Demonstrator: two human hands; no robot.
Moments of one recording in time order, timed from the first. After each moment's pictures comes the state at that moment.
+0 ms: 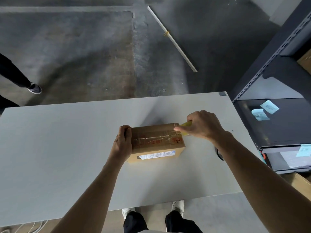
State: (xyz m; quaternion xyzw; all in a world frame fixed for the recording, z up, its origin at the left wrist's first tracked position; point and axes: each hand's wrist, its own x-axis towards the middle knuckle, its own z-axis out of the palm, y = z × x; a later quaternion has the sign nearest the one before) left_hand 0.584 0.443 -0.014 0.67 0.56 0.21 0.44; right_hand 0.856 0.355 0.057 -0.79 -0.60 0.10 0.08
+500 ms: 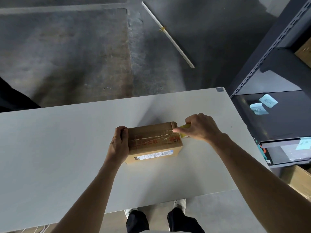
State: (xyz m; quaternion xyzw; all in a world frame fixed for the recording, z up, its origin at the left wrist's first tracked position) left_hand 0.584 0.441 -0.010 0.67 0.56 0.20 0.44; right_hand 0.865 0.350 0.025 -0.80 -0.58 0.13 0.08
